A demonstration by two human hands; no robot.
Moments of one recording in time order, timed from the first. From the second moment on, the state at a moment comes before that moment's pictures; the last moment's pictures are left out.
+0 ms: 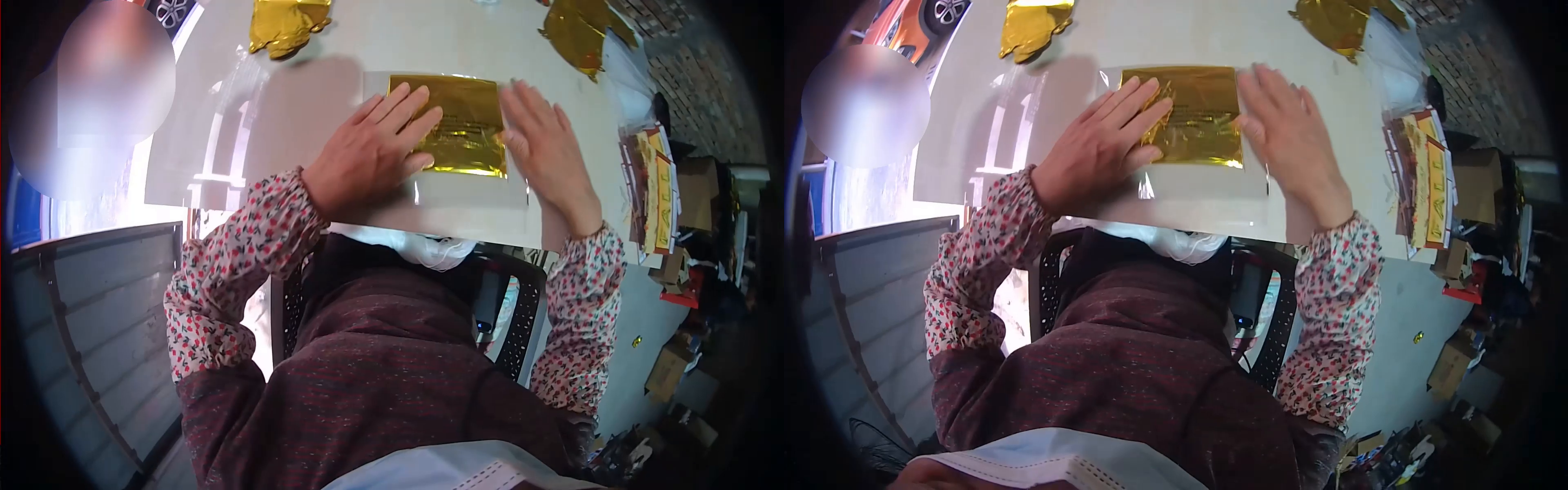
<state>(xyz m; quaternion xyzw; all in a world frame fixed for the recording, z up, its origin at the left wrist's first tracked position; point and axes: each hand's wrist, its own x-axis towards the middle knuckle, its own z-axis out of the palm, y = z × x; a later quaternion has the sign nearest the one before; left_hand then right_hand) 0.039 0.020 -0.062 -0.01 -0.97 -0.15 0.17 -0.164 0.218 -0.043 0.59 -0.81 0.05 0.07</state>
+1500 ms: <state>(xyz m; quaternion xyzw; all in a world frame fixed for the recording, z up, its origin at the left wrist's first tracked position) 0.127 0.047 -0.074 -0.01 -0.96 -0.17 0.24 -0.106 0.322 -0.050 0.60 -0.77 0.22 0.03</state>
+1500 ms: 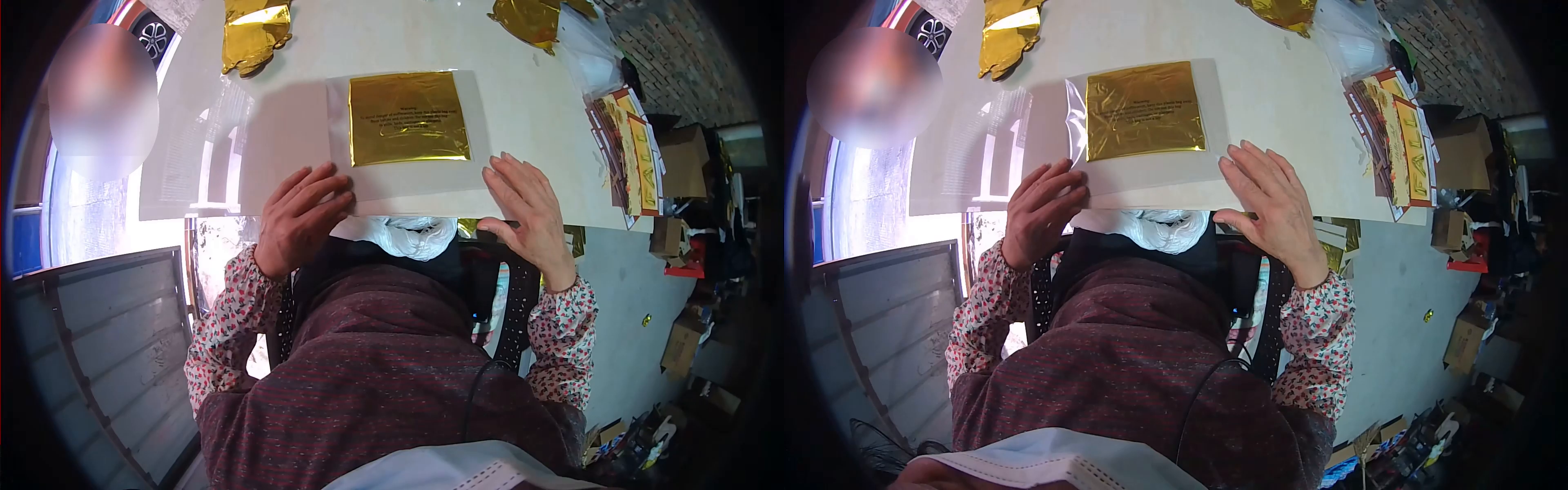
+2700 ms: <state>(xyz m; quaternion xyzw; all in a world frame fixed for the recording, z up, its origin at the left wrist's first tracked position) 0.092 0.074 -0.054 0.26 -0.87 -0.31 0.27 -0.096 0.287 -0.062 0.39 -0.86 0.31 0.08</state>
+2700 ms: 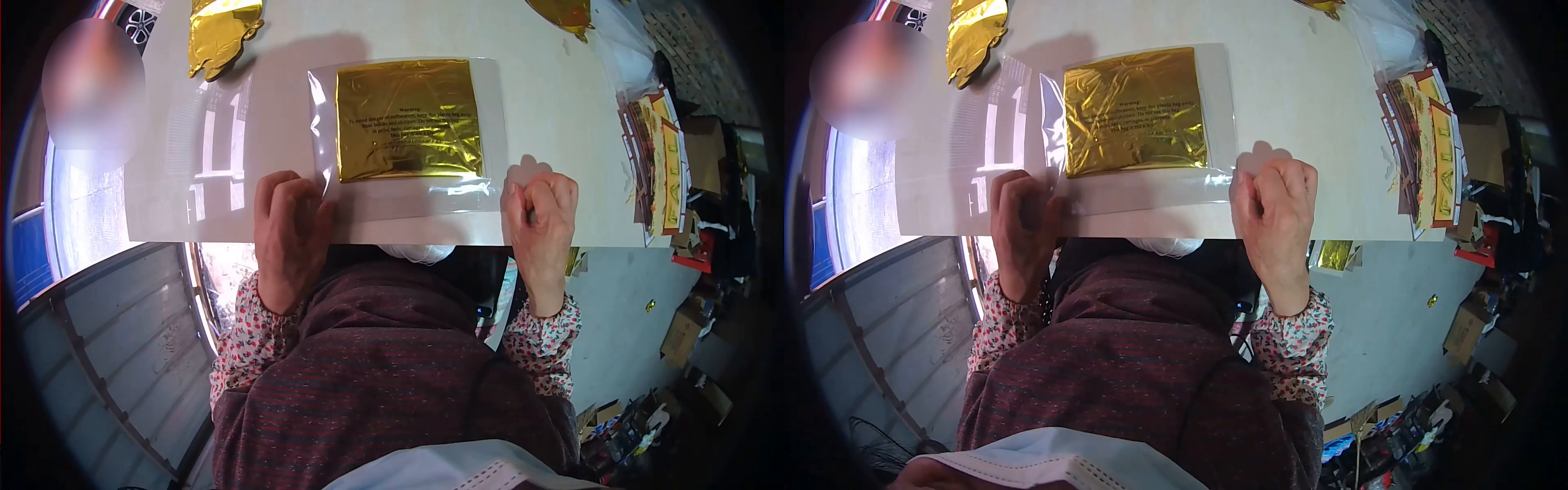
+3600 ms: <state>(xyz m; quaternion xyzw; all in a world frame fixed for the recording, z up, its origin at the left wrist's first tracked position) 0.099 0.221 -0.005 -0.33 -0.87 -0.24 0.28 0.027 0.595 -0.017 0.35 -0.86 0.24 0.27</state>
